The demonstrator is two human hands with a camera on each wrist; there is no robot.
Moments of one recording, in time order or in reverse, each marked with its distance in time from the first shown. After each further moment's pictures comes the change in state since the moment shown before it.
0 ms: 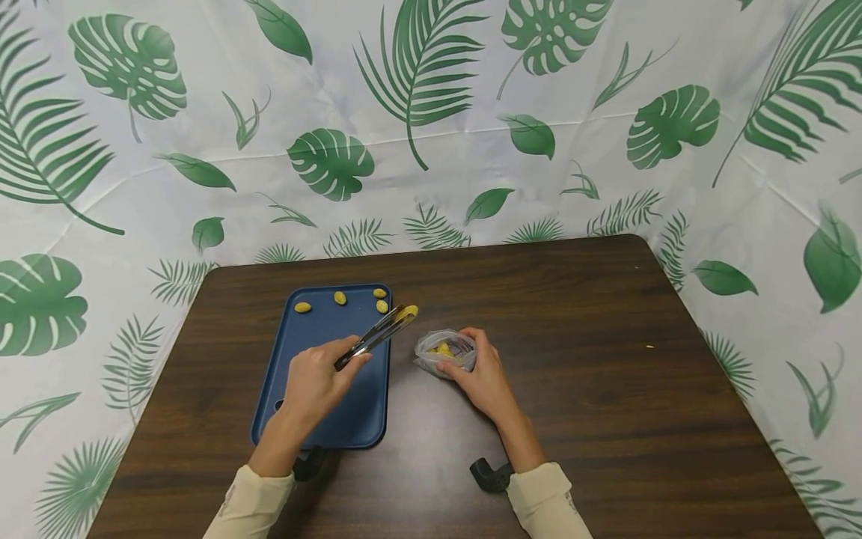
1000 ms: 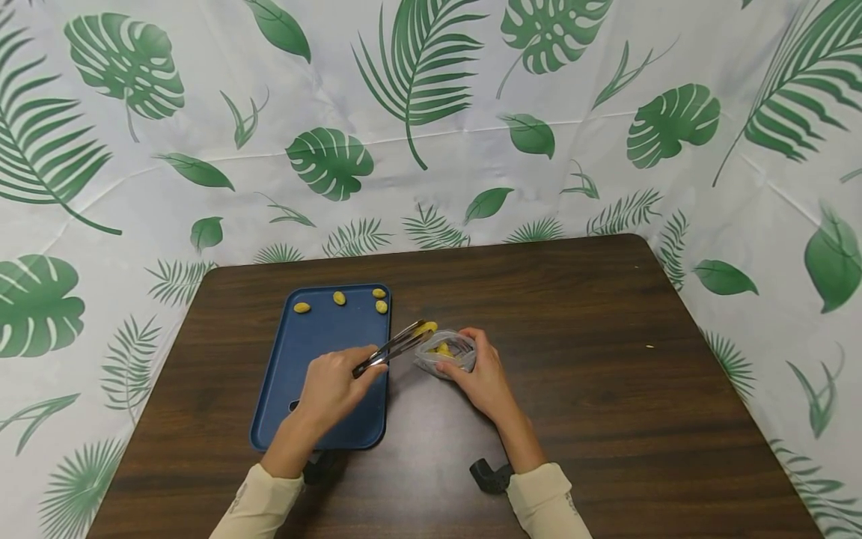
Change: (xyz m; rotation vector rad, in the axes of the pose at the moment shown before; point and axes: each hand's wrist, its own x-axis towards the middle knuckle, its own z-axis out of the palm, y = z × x) left_hand -0.002 0.013 0.013 0.010 -0.134 0.005; right_hand 0.000 0.001 0.000 0.005 -0.004 -0.013
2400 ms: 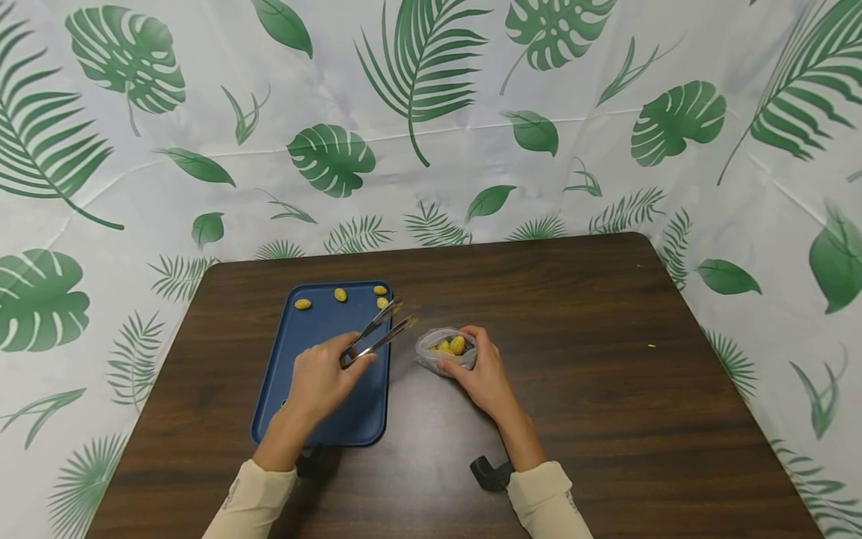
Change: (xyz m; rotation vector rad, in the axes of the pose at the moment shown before) left_hand 0.003 -0.013 -0.007 -0.017 0.005 -0.150; right_hand 0.000 -0.003 0.001 -0.013 0.020 -0.017
